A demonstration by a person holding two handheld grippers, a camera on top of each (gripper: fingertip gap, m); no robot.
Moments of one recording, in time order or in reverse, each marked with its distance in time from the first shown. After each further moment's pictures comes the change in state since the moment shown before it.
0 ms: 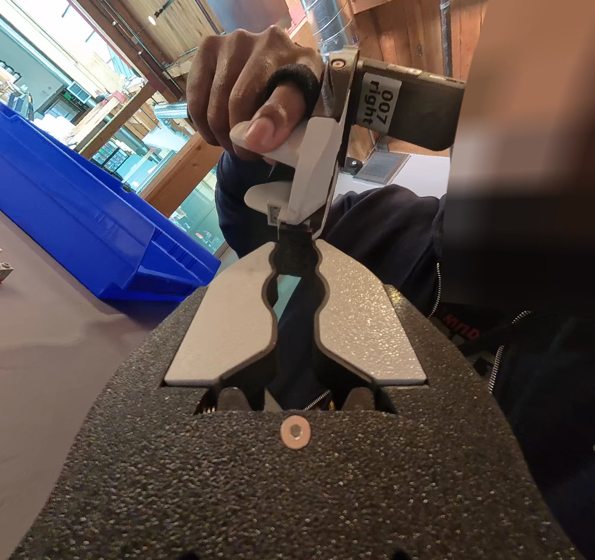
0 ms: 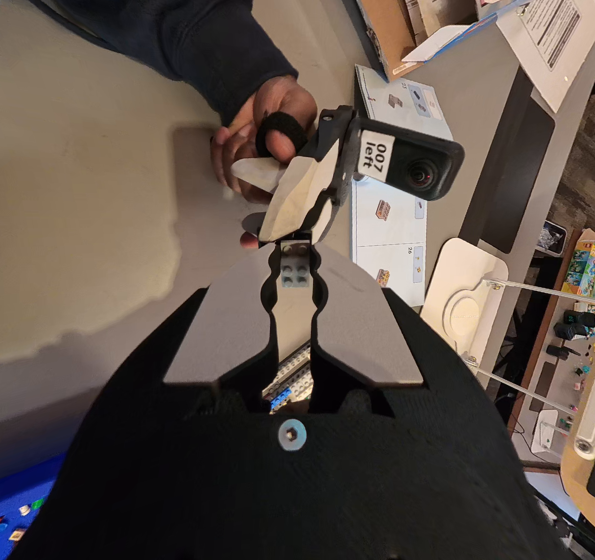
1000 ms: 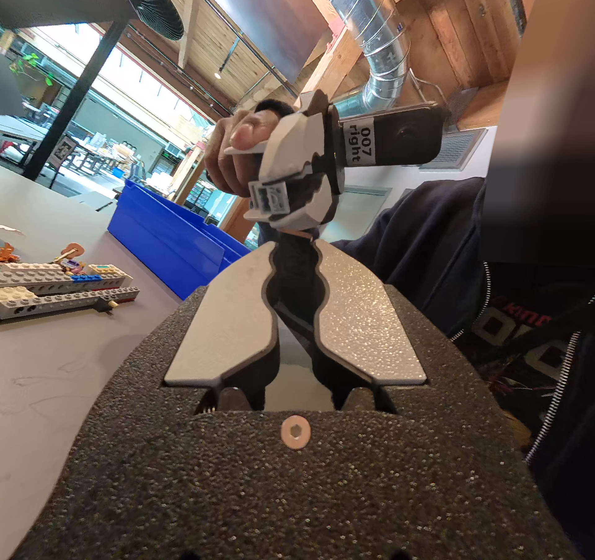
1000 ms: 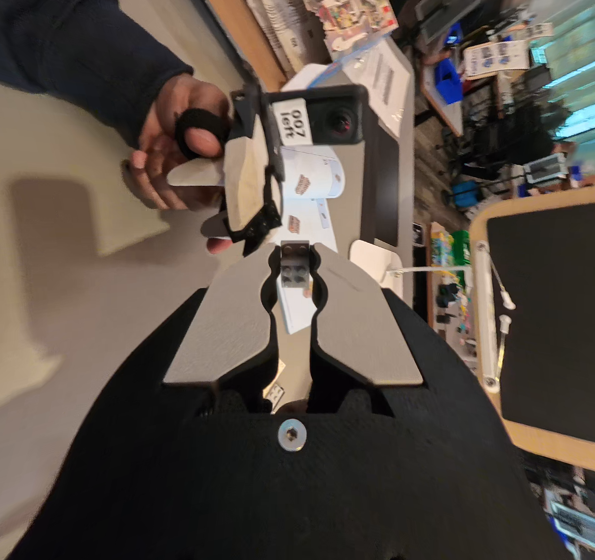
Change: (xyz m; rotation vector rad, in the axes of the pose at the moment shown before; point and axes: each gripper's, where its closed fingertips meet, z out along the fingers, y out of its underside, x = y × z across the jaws) left arm -0.003 -0.021 -0.030 0.034 -0.181 0.256; right arm 0.045 0.004 0.002 0.120 0.433 0.004
